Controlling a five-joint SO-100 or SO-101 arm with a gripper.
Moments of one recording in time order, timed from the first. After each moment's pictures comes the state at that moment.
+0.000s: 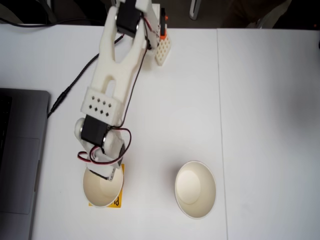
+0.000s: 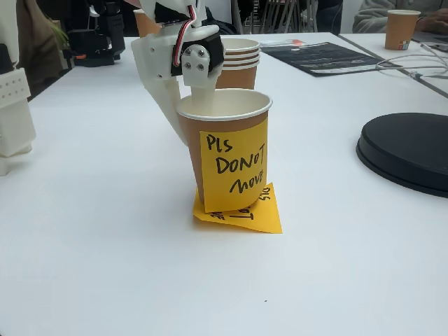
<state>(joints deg) 18.6 80.3 83.8 74.2 1.7</state>
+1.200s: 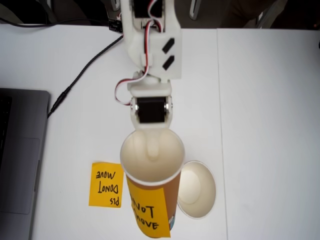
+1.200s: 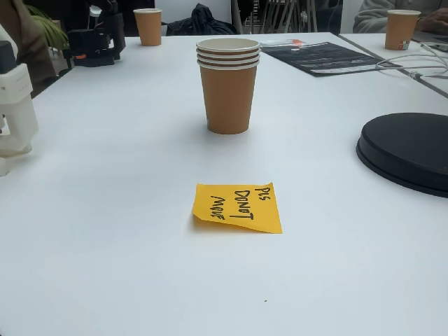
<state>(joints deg) -6.7 117.9 82.0 74.2 1.7</state>
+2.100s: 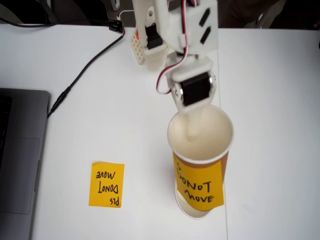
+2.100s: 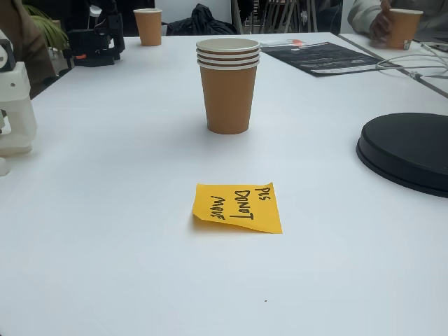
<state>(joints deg) -19.1 114.6 78.0 82.6 1.7</state>
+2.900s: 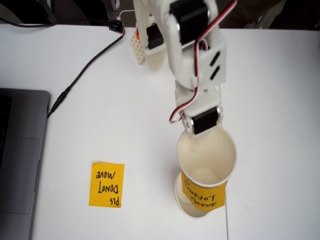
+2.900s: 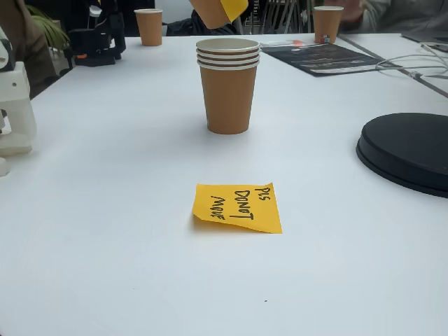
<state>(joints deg) -21.5 106.3 78.0 82.6 1.7</state>
